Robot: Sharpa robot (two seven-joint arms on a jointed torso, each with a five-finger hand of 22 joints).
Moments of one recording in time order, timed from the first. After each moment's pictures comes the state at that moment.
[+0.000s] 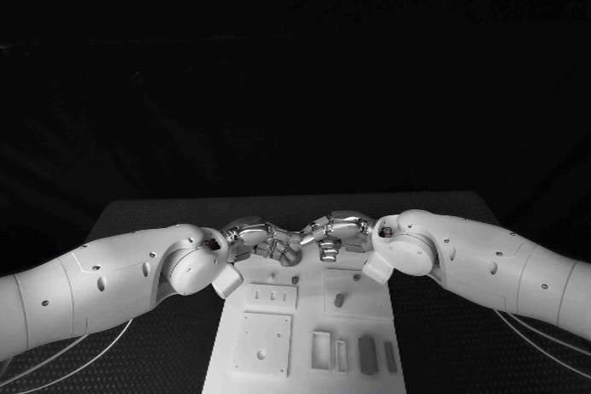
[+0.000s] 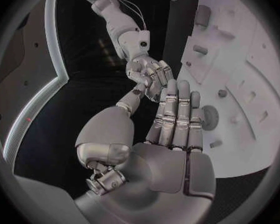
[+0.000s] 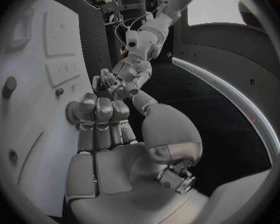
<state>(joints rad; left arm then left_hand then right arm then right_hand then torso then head) 1.28 -0.69 -0.16 1.34 -0.25 0.04 0.02 0.91 0.02 0.39 -0.28 0.05 0.86 0.15 0.41 0.42 1.19 0.08 0.24 0.21 0.91 0.08 0.69 0.56 0.02 0.63 -0.02 0.43 1.31 1.20 -0.58 -0.02 1.17 -0.37 0.26 0.00 1.05 0.11 0.46 -0.30 0.05 0.85 0.11 0.41 0.77 1.03 0.01 1.35 1.03 1.09 -0.11 1.28 1.12 0.21 0.98 -0.02 1.13 1.31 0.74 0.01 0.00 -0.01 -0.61</state>
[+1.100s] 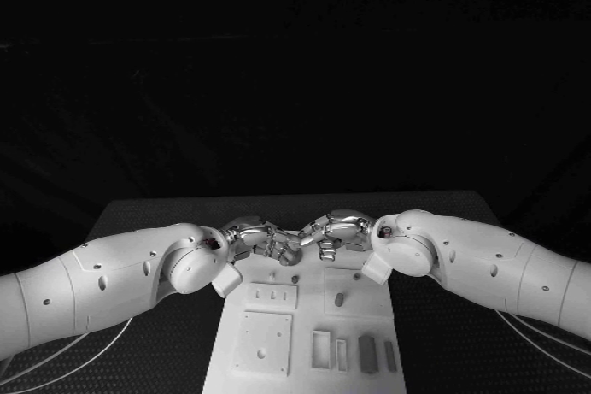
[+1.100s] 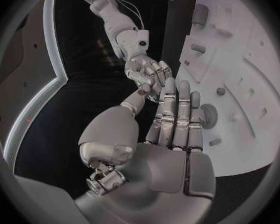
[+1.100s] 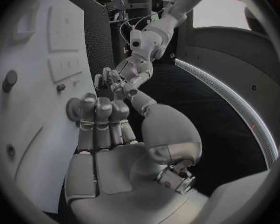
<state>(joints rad) 1.28 -0.69 -0.16 1.33 -0.26 0.04 0.02 1.01 0.13 0.40 -0.29 0.05 0.90 0.12 0.43 0.43 1.23 0.05 0.26 0.22 0.90 0.08 0.70 0.55 0.02 0.62 -0.01 0.43 1.31 1.20 -0.58 -0.02 1.18 -0.42 0.21 0.00 1.04 0.13 0.49 -0.29 0.05 0.85 0.11 0.38 0.79 1.03 0.01 1.33 1.03 1.05 -0.10 1.26 1.12 0.22 0.96 -0.01 1.11 1.31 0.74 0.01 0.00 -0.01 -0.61</state>
